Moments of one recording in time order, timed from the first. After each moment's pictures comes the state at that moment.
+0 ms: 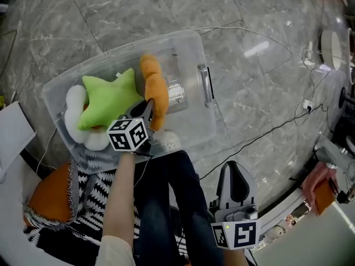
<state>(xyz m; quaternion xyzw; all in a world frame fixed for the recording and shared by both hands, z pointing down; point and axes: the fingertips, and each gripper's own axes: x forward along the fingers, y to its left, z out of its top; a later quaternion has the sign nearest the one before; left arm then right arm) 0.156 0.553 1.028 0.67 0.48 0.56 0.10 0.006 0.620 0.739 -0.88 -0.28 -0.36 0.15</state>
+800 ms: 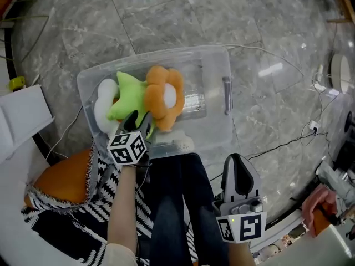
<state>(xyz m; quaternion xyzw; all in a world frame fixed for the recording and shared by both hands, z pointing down) 0.223 0.421 0.957 0.76 0.38 0.53 0.04 0.074 0.581 0.690 -0.92 -0.20 -0.30 0.15</state>
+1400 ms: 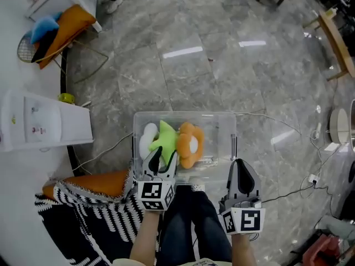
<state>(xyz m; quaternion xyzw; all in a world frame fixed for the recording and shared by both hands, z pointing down) 0.250 0.406 0.599 0.86 0.39 0.32 0.01 0.143 0.564 0.476 -0.97 -0.14 -0.19 0.09</state>
